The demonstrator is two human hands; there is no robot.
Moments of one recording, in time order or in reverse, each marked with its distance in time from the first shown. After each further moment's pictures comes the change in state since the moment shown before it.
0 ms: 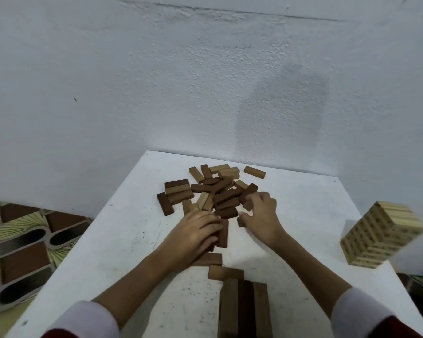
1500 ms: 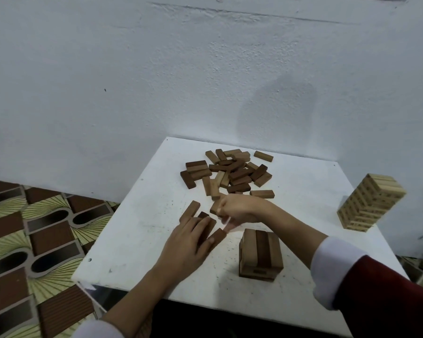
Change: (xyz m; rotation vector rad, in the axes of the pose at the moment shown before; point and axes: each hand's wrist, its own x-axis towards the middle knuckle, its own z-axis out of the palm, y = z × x) left_hand -0.101 0.060 -0.032 -0.059 0.065 -0.437; right_hand -0.064 -0.107 0.008 0.150 -0.687 0.258
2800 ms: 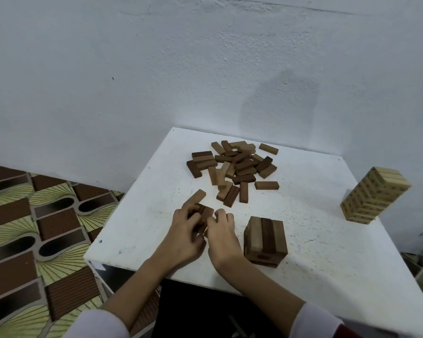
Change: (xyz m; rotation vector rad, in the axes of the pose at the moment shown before) left_hand -0.018 -0.012 -0.004 -0.297 -0.016 -0.136; right_hand -0.030 0.024 0.115 -0.554 0.478 -0.243
